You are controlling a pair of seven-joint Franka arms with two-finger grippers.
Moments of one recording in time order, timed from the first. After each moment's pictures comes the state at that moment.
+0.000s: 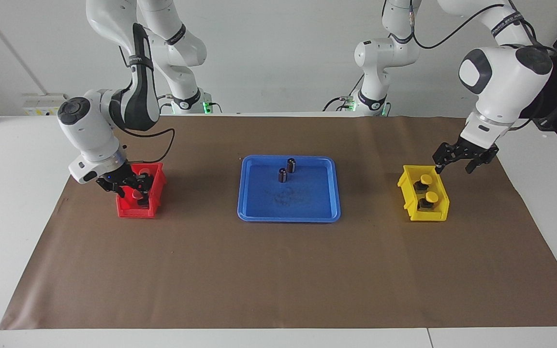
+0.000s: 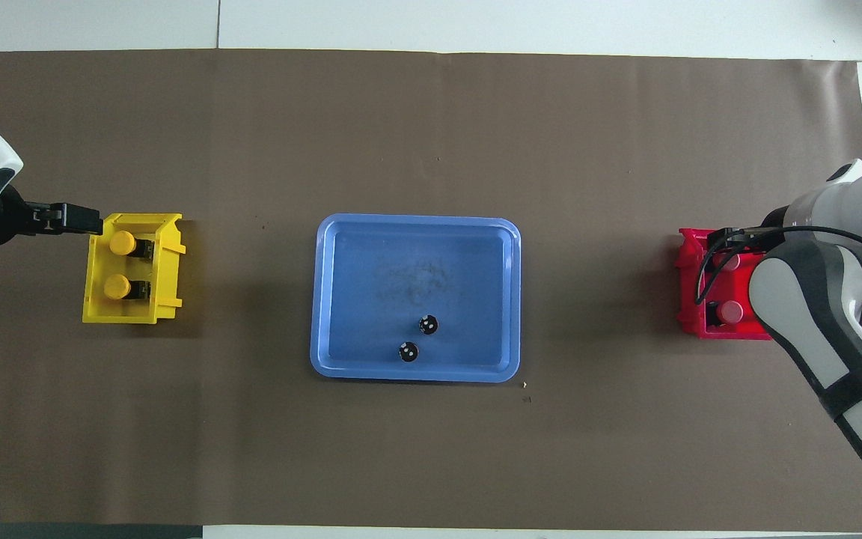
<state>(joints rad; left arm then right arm) 0.01 0.00 -0.02 -1.96 -0.02 2.03 0.09 -0.12 0.10 0.01 -2.12 0.02 2.25 -0.09</state>
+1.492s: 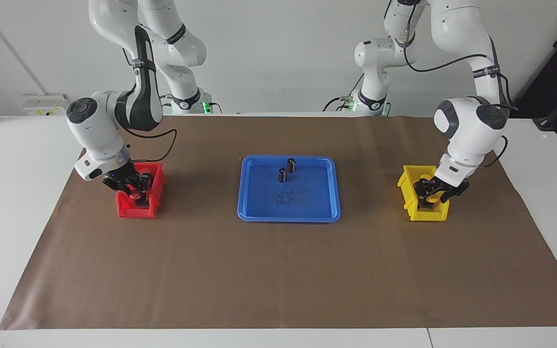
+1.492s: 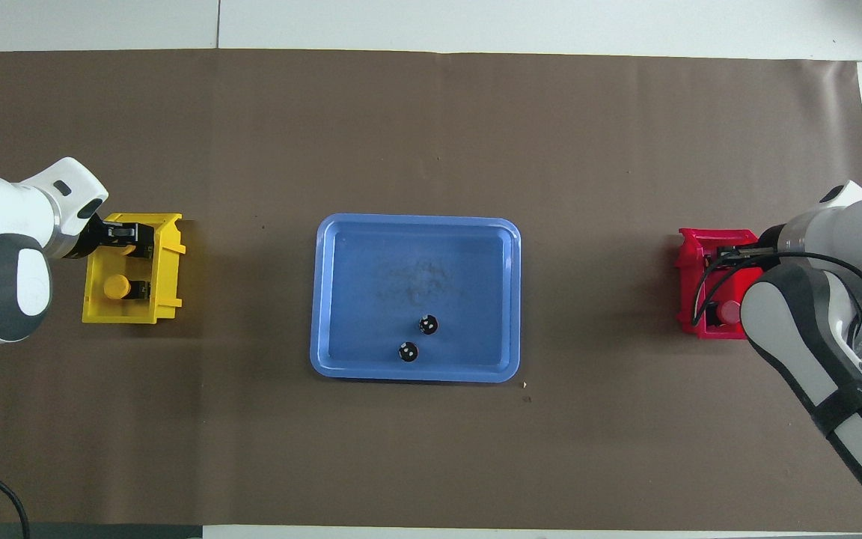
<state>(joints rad) 0.01 0.14 -0.02 -2.13 -0.02 2.37 0.09 -0.13 0.07 0.01 -2.21 0.02 2.34 -0.15</state>
